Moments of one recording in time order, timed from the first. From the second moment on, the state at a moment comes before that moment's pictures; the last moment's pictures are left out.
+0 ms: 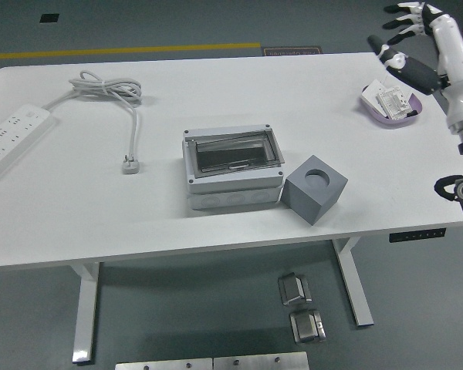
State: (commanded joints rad) left arm 0.04 0.11 -1.88 -0.18 1.95 -0.11 0.37; right arm 0.29 -0.32 1.54 1.46 -1.70 -0.21 0.21
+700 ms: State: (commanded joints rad) left arm 0.03 0.12 -1.82 -0.18 1.91 -0.11 0.32; right arm 0.13 -0.36 1.44 1.41 -1.18 -0.20 0.35
